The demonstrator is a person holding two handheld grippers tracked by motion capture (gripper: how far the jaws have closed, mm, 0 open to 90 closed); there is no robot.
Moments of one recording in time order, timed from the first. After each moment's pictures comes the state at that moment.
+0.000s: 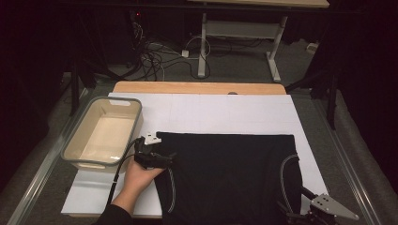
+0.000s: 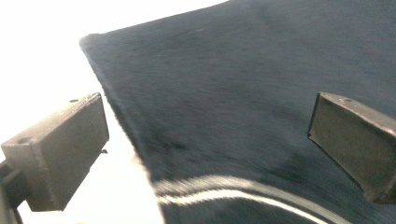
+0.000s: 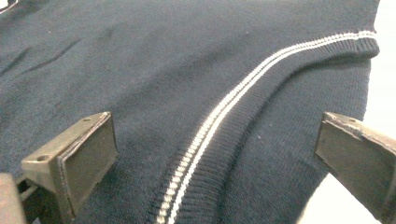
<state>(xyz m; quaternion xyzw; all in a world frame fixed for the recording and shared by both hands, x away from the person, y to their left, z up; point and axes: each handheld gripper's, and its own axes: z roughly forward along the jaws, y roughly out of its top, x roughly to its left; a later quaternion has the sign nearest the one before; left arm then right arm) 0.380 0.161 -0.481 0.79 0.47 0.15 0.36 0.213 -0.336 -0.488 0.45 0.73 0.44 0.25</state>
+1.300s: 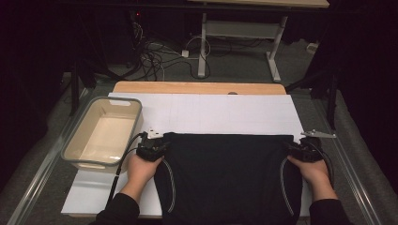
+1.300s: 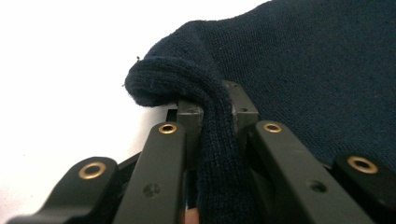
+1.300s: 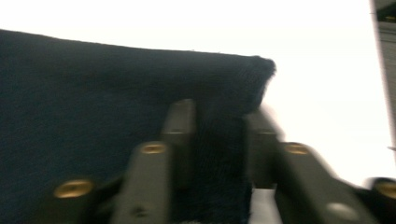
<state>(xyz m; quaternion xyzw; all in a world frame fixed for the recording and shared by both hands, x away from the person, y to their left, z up) 0.395 0.158 -0.484 0.80 0.46 0.16 0.35 0.402 -0.364 -0.472 0.56 0.73 0.34 0.20</state>
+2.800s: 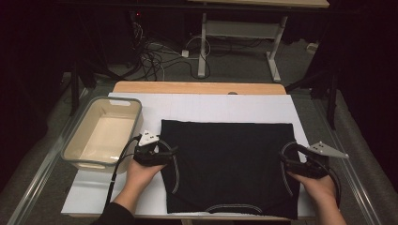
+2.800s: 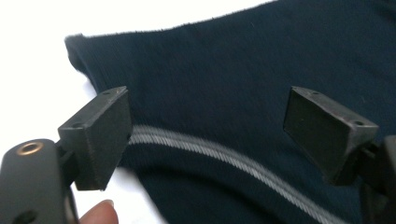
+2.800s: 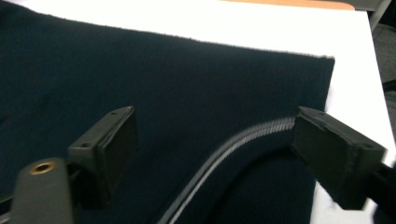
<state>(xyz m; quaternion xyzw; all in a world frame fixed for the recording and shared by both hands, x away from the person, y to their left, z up) 0.361 0.163 -0.471 0.77 0.41 0.16 0.45 0.335 -0.350 -0.452 0.48 0.72 0.43 0.26</state>
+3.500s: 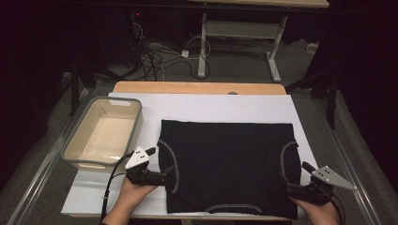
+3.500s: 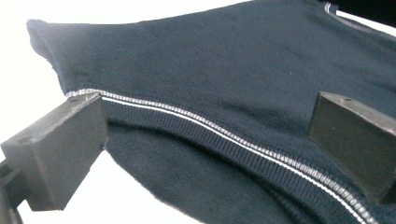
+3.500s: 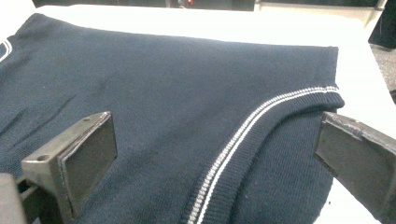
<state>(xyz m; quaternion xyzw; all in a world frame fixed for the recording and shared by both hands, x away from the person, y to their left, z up) 0.319 0.176 -0.484 0.77 0.36 0.15 0.51 0.272 -0.339 -0.461 0.47 0.69 0.46 0.28</state>
